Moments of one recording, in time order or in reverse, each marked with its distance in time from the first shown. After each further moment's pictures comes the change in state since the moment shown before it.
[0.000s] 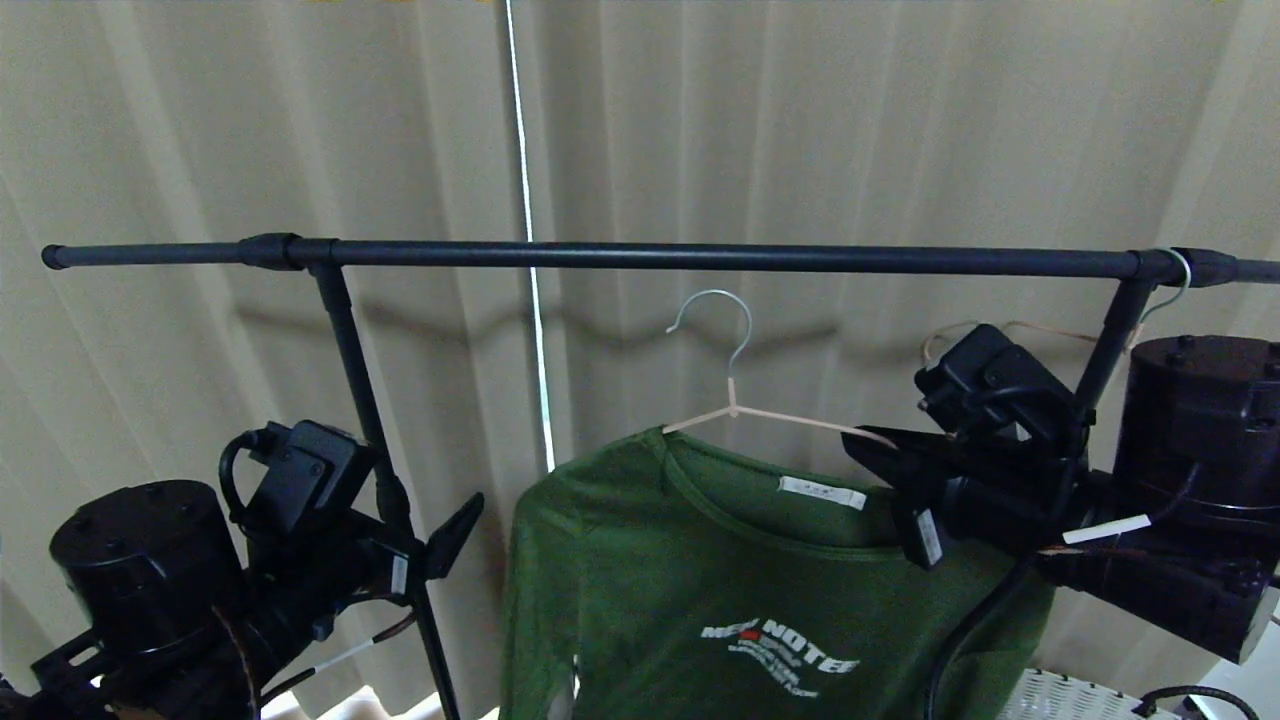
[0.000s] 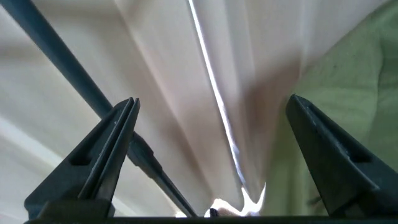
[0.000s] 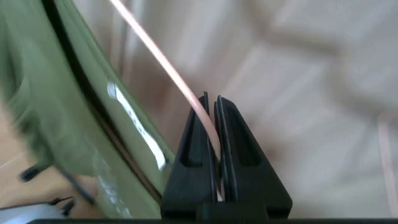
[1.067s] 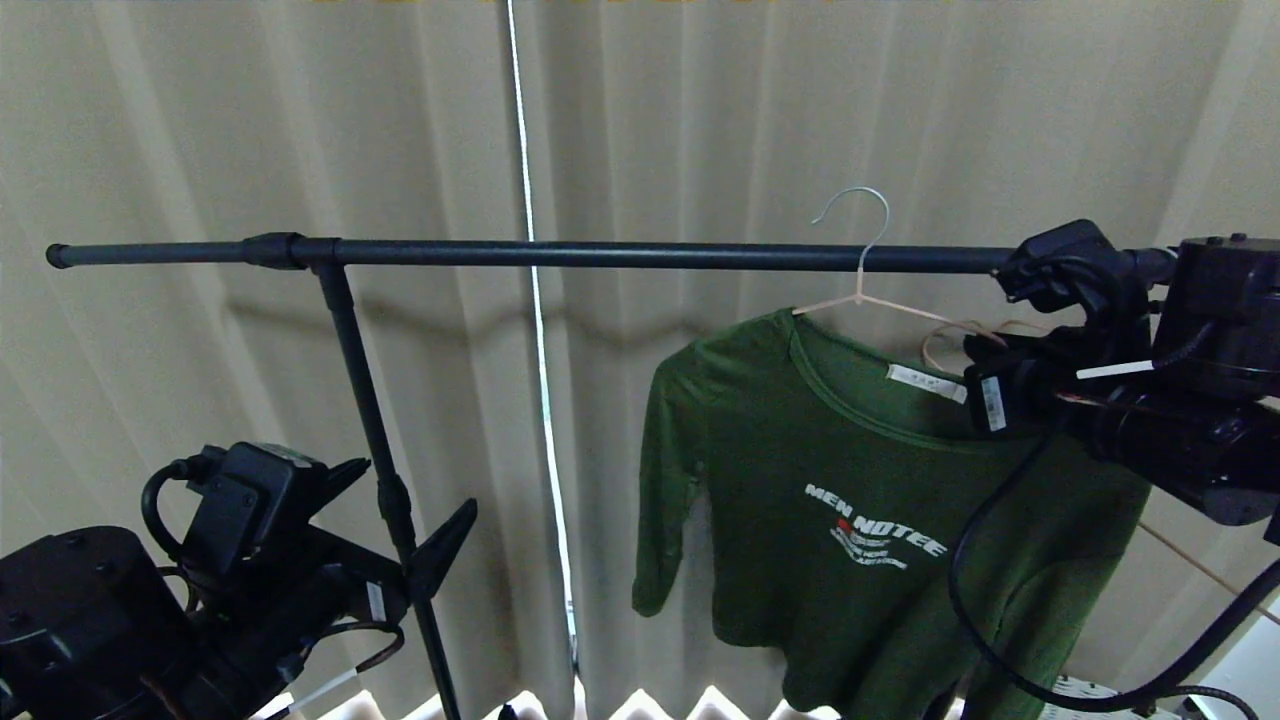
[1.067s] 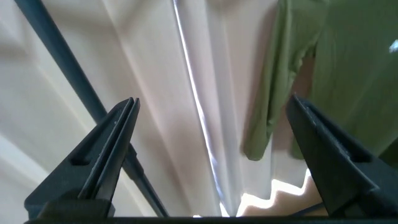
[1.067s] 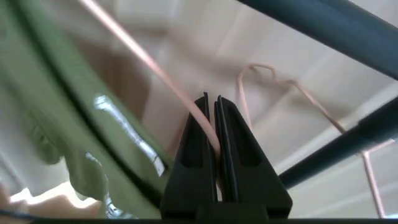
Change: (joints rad) left arm -0.042 -0.036 0.112 -0.166 0.005 -0.077; right arm -0.249 0.050 -0.173 0.043 -0.237 -0.006
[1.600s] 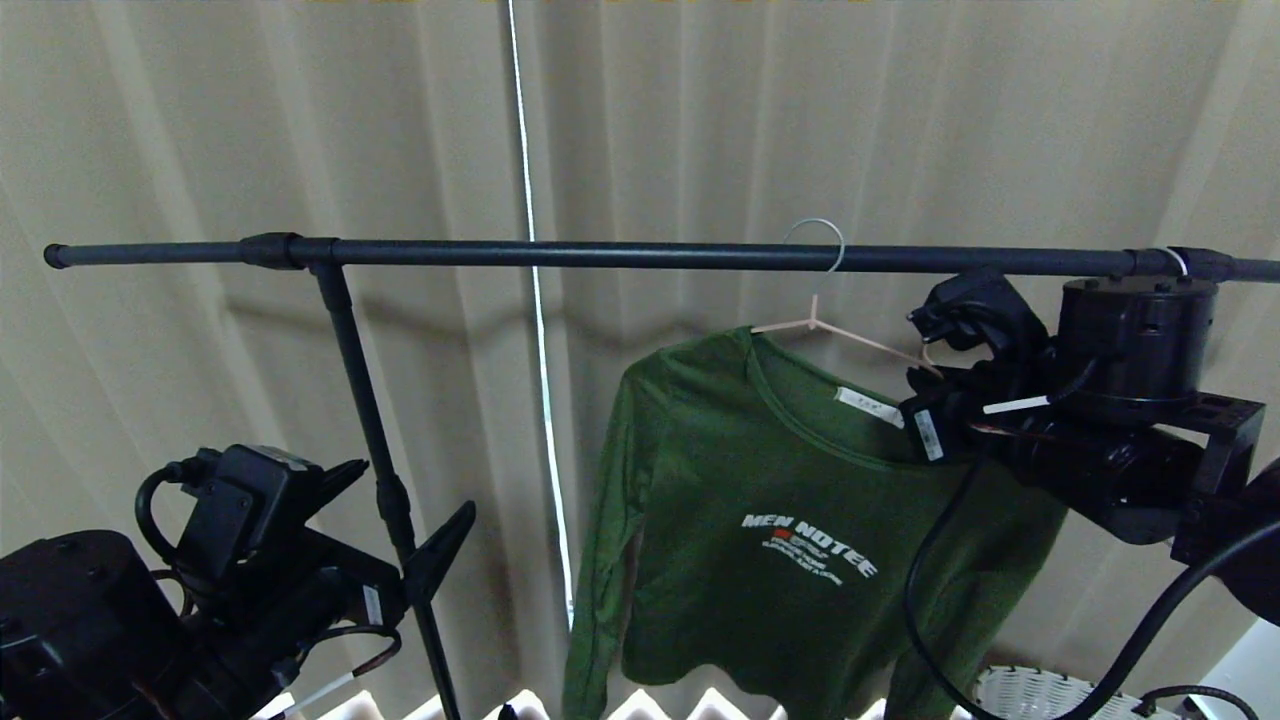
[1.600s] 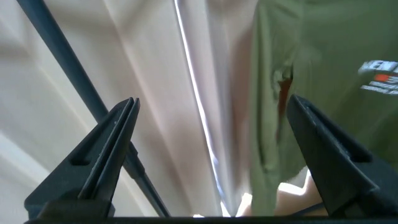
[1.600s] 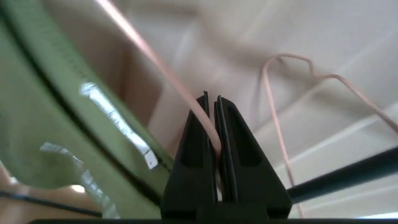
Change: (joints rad) left arm 0.000 -0.009 0.008 0.000 0.000 0.002; right arm 0.089 0.089 0.000 -0.007 -0.043 0.002
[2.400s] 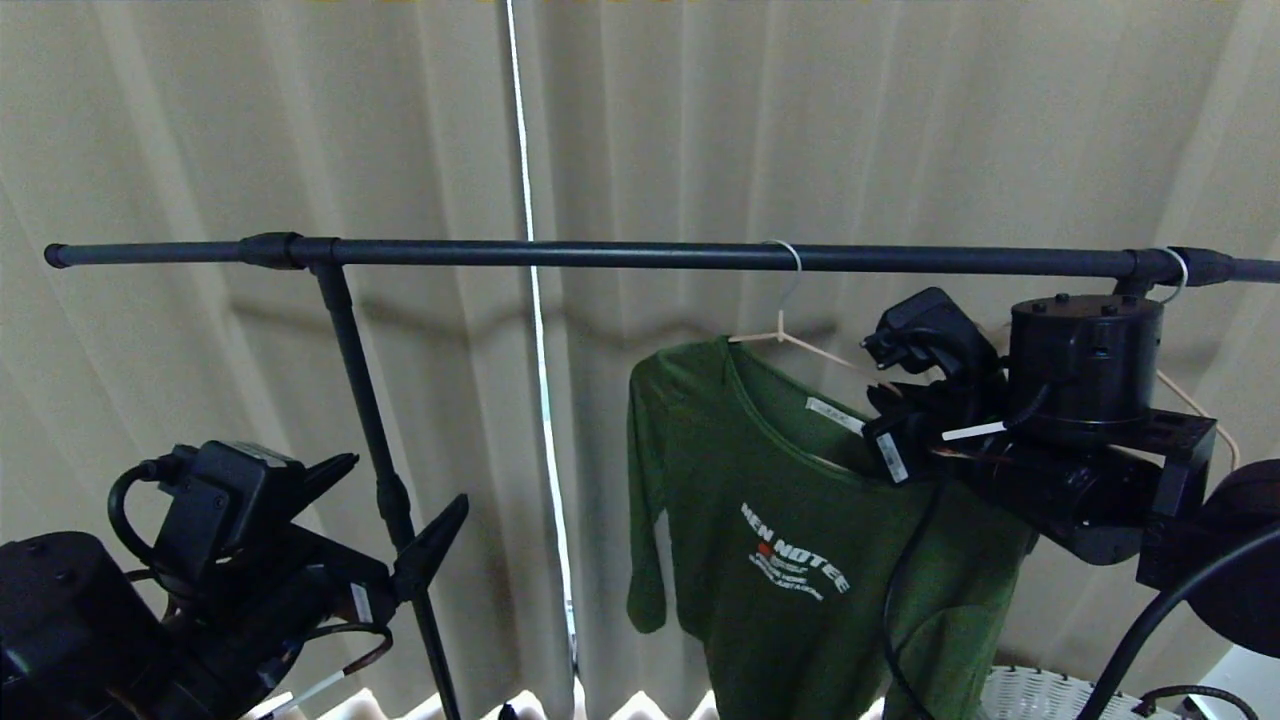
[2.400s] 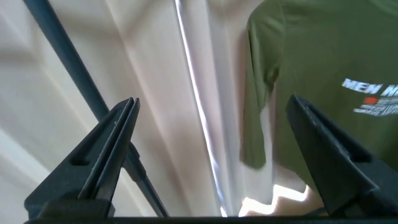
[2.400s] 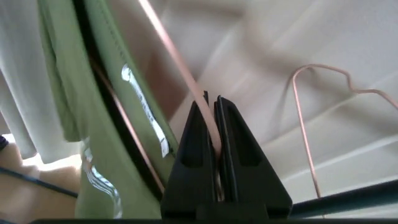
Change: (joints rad) left arm 0.006 -0.036 0.003 0.001 0.001 0.000; right arm 0.085 0.034 0.001 -0.003 0.003 -0.020
